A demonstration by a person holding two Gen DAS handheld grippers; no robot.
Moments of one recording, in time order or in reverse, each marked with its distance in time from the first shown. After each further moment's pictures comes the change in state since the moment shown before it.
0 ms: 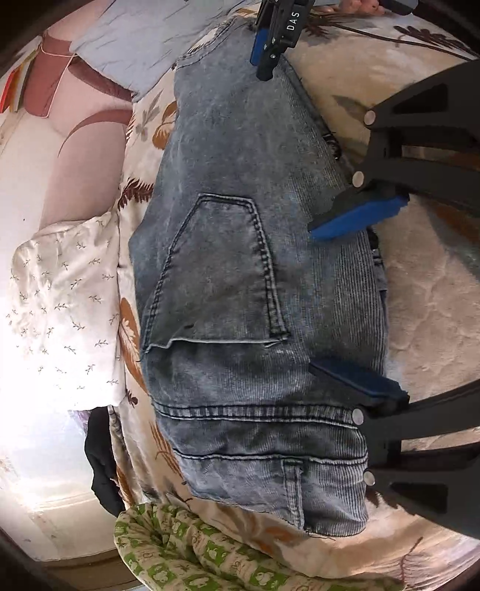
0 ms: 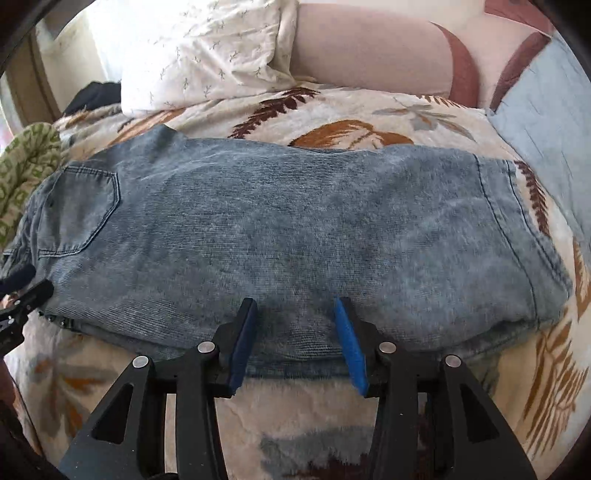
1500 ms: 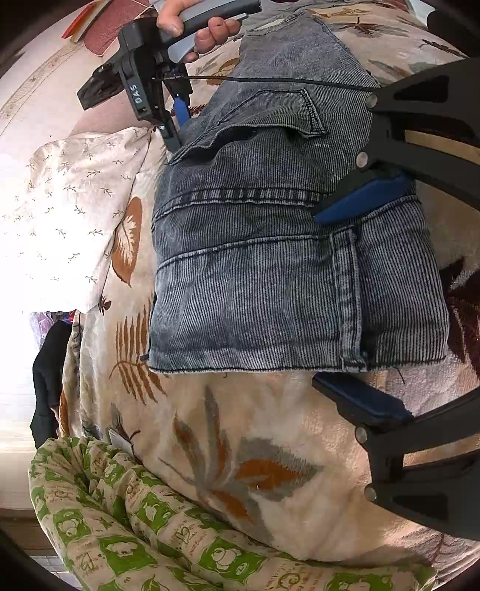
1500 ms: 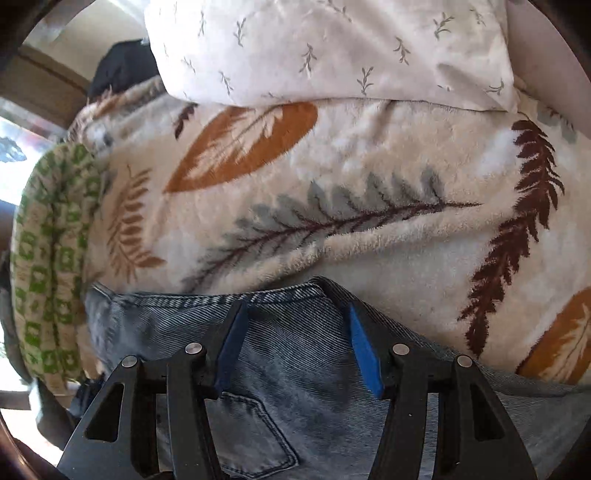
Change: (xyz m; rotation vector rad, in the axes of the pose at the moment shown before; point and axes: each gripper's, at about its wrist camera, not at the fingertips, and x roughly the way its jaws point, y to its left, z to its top) left arm 0.017 0.138 0.019 -0.222 0.077 -0.027; right arm 0.134 0.145 0.215 -0.071 0.433 0.336
